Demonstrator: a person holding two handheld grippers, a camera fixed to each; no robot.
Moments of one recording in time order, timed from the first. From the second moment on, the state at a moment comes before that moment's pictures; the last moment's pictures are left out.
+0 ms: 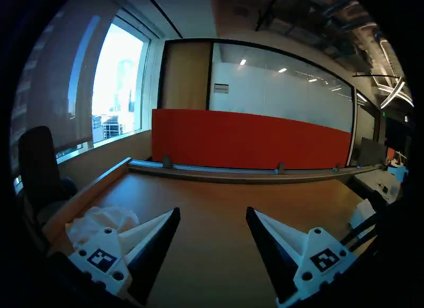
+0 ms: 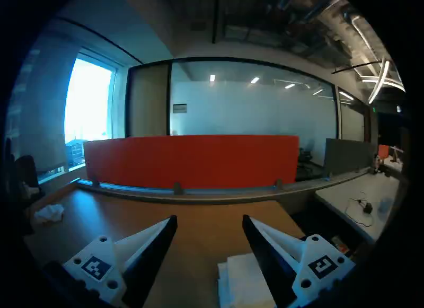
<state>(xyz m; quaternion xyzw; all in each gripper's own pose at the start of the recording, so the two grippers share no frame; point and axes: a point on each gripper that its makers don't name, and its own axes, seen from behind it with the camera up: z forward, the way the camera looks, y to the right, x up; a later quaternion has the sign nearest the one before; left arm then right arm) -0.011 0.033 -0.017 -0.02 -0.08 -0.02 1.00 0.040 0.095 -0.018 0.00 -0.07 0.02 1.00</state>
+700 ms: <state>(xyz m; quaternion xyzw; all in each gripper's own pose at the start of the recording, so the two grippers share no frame) 0.008 0.023 -0.012 -0.02 -0.05 -0.03 1.00 0.071 0.000 -0.001 0.03 -0.04 0.04 1.00</state>
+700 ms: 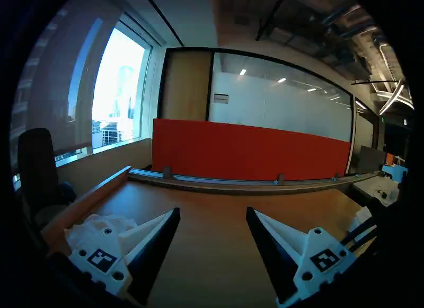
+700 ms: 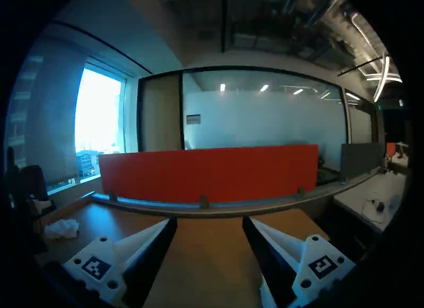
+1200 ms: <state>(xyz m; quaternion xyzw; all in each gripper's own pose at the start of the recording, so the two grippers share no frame) 0.011 0.022 -0.011 -0.02 -0.03 0.00 1.00 0.079 -0.014 0.001 0.03 -0.04 0.03 1.00</state>
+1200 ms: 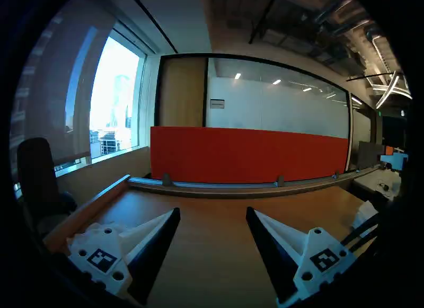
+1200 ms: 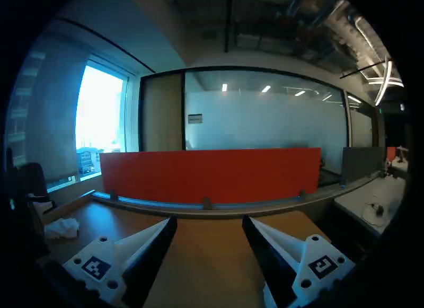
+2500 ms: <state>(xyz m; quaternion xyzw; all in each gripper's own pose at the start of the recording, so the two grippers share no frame) -0.110 -0.010 -0.007 0.00 0.01 0.02 1.00 0.056 -0.057 -0.013 0.04 -0.03 0.04 1.00</state>
